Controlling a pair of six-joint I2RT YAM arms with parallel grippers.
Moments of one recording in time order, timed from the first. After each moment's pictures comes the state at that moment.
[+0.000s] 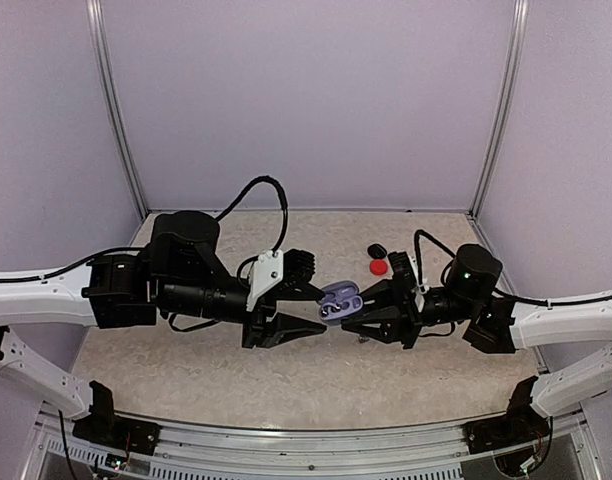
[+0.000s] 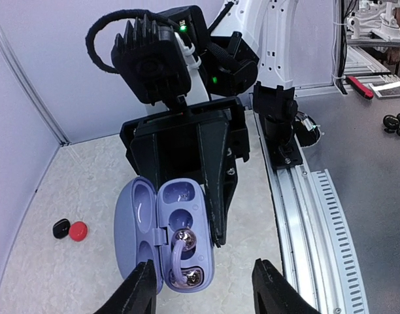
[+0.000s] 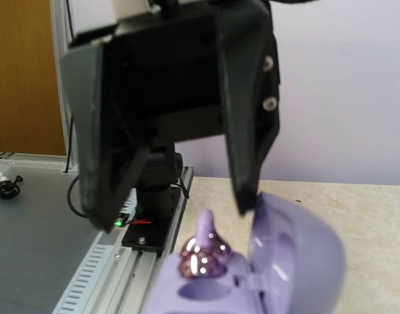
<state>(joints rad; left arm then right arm) -1.20 1.27 1.06 -0.12 0.23 0.33 0.91 1.21 0.55 0.73 -0.79 0.00</state>
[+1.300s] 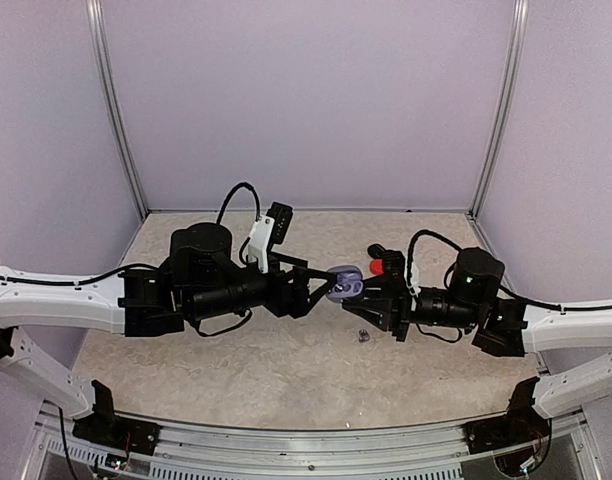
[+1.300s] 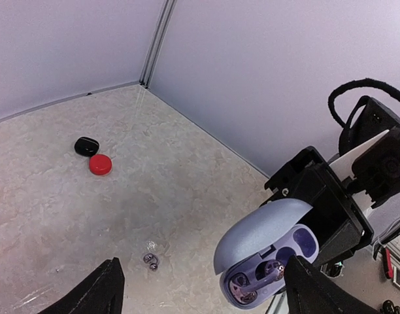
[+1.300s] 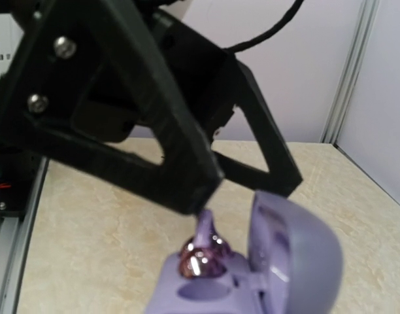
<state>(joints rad) -1.15 1.36 0.95 0.20 -0.12 -0.39 0.94 1.12 0.54 0.54 -0.38 -0.20</state>
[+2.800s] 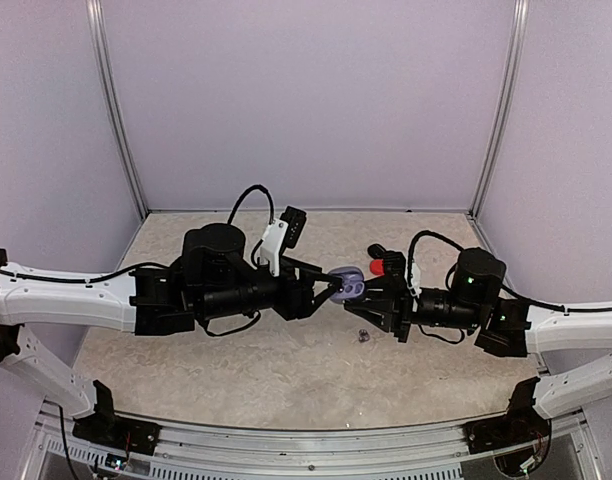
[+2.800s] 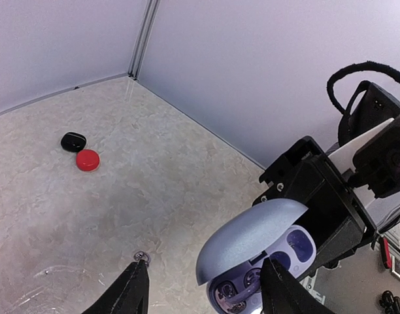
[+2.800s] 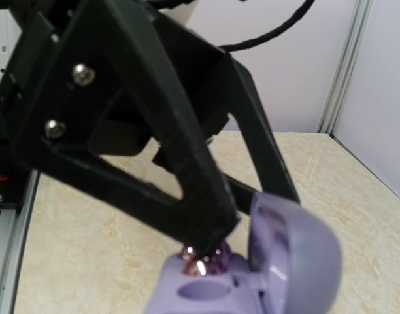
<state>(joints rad) -1.15 1.41 0.99 0.20 -0.08 -0.38 0.95 1.10 0.54 0.50 -0.36 -0.21</state>
